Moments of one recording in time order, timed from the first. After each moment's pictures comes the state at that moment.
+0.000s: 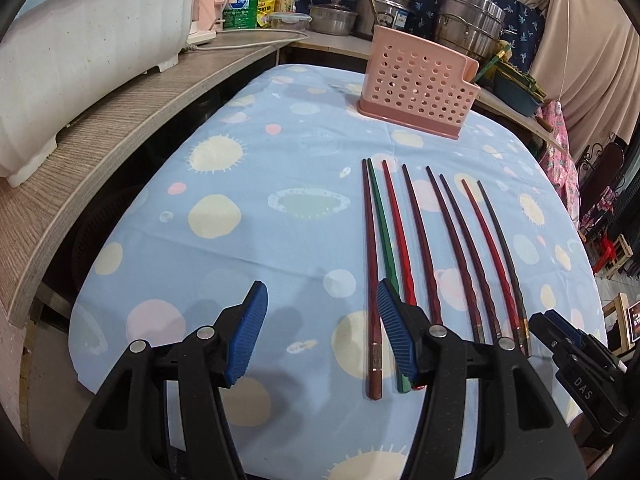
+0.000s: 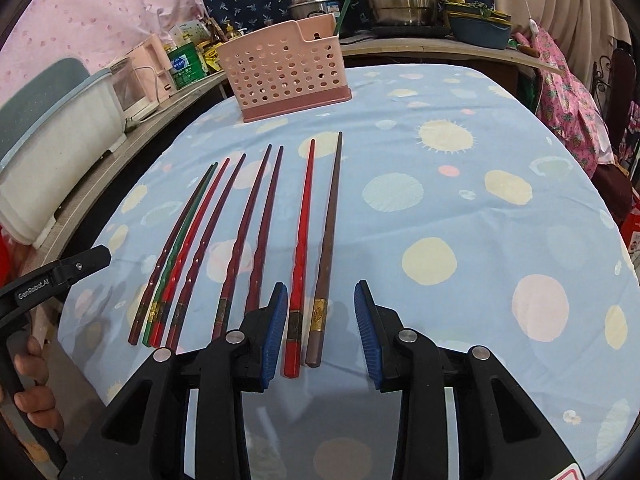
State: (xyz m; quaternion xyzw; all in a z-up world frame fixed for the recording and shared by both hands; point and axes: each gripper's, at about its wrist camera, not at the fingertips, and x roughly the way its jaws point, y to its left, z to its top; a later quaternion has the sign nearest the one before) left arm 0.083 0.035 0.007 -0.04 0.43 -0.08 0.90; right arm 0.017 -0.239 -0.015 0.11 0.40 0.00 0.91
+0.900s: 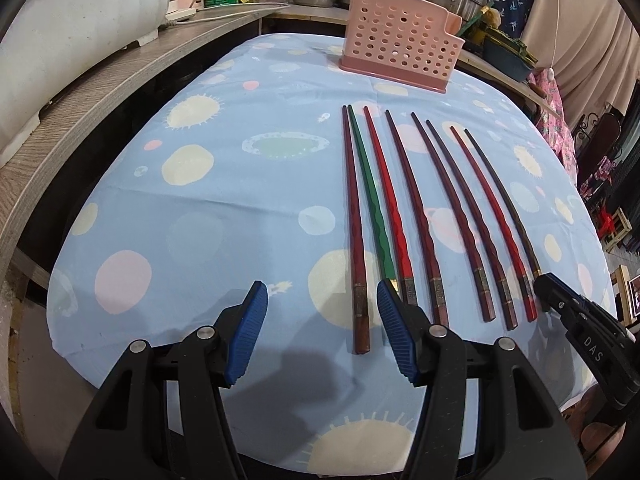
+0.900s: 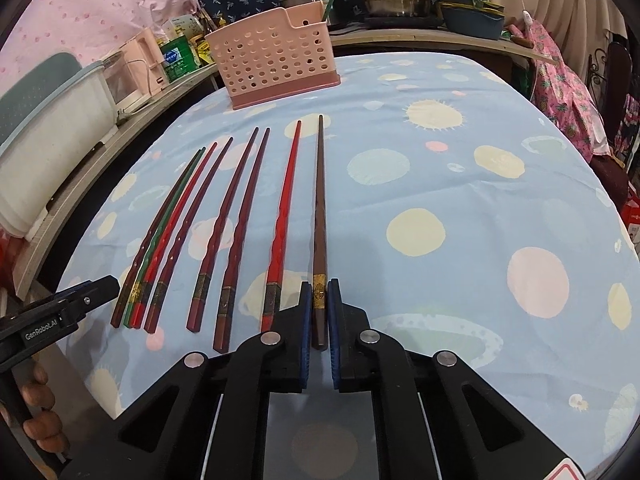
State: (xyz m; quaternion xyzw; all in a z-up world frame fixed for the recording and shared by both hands) left arm 0.064 0.017 -0.022 -0.02 0.46 -0.10 0.88; right arm 0.007 -0.244 -0.029 0.11 0.41 -0.01 0.90
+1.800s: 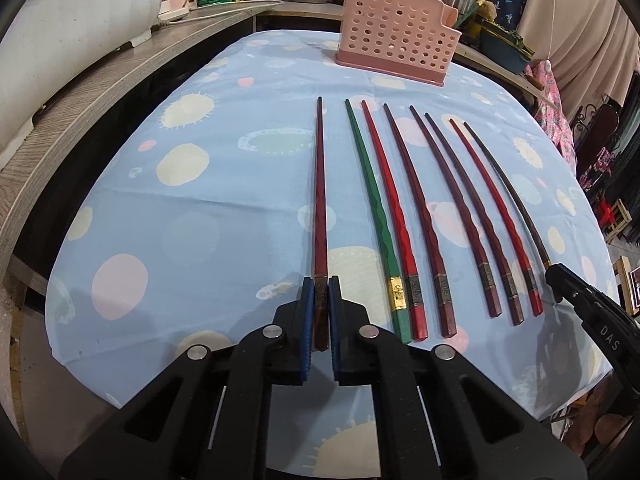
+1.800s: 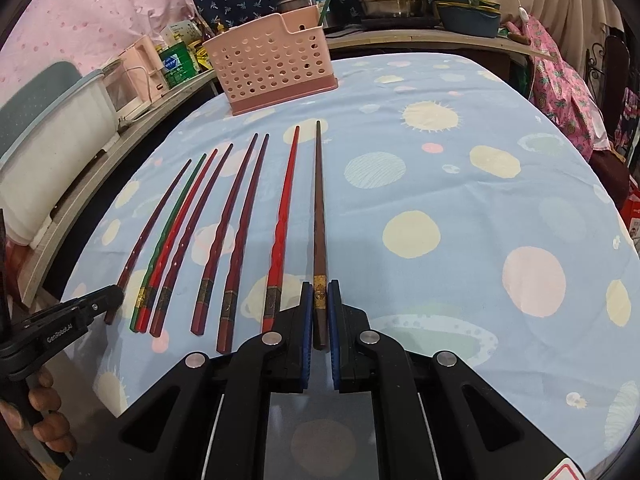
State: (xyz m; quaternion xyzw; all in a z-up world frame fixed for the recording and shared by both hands) left arm 0.067 0.019 -0.023 -0.01 0.47 -0.11 0.88; right arm 0.005 -0.251 -0.020 0.13 0.40 -0.01 0.91
